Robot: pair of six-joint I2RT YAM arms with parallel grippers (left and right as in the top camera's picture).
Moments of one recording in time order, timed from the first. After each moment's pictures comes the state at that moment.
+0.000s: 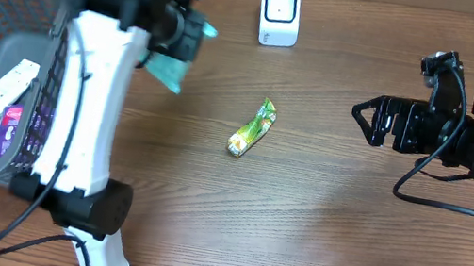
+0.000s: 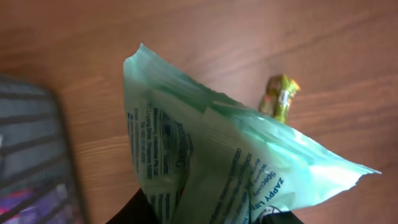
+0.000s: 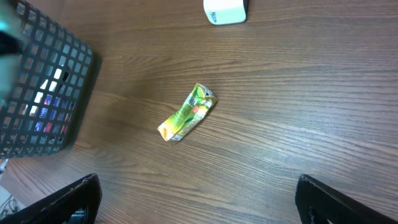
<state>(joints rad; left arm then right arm) -0.23 1.94 2.38 -1.64 0.00 -0.03 0.07 1.31 1.54 -1.15 -0.49 0.10</state>
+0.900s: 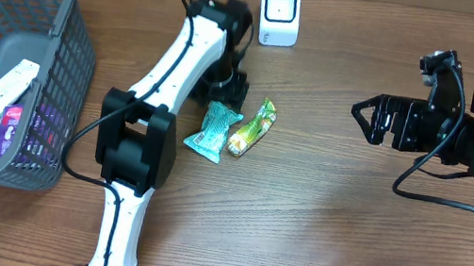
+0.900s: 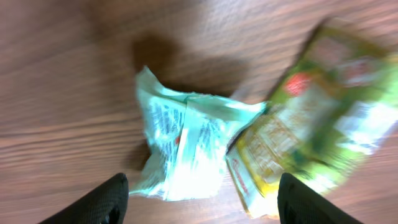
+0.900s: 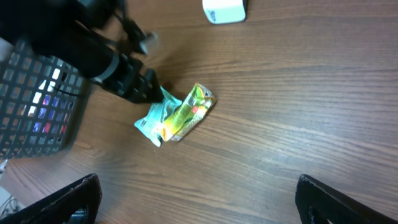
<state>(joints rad) -0.30 2.30 2.14 -1.49 0.09 -0.18 0.07 1.32 1.54 -1.14 -0.49 0.10</state>
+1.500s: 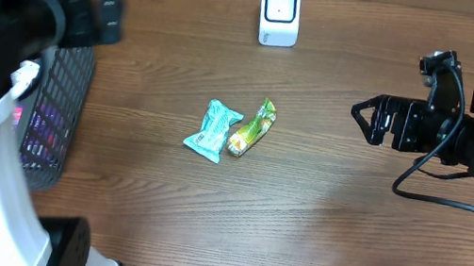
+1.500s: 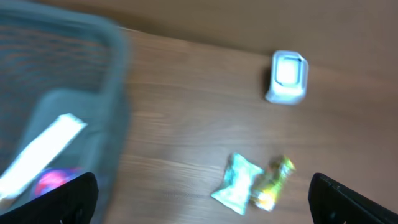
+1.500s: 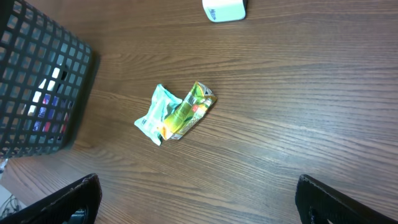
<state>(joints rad) 0.10 1.70 2.62 -1.68 0.04 -0.16 0.07 1.32 1.54 -1.15 -0.49 0.10</state>
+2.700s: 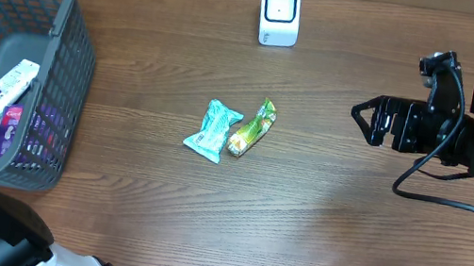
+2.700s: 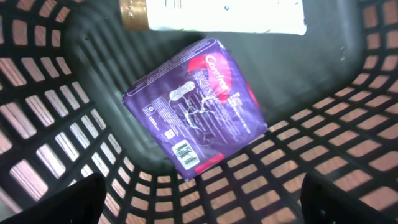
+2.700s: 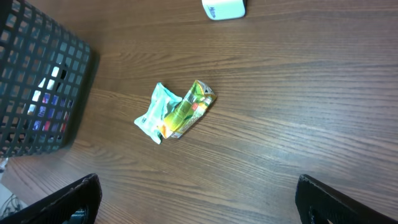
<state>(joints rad) 0.83 1.74 1.79 -1.39 0.12 -0.33 0.07 1.32 1.54 -1.16 -0.49 0.10</state>
